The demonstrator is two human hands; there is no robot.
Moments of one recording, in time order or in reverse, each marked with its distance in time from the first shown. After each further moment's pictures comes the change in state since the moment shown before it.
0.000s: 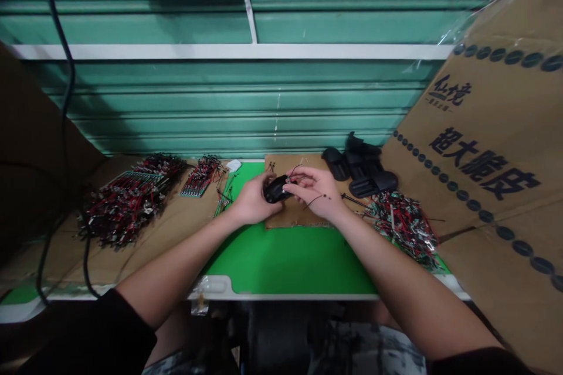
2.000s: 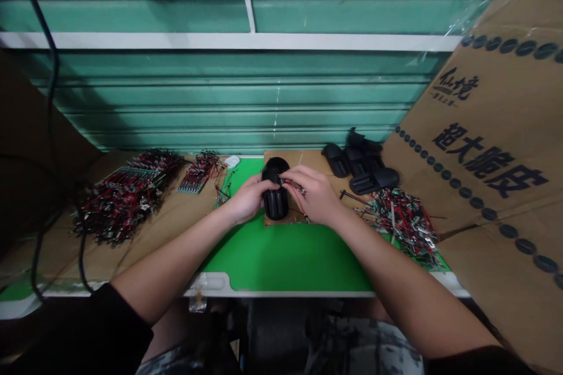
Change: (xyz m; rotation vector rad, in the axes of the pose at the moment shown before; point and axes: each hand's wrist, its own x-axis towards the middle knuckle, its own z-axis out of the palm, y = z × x) left_hand 0.004 0.013 0.010 -1.044 -0.091 -0.342; right_hand -0.009 -0.009 -0.005 -0.657 -0.140 -0.653
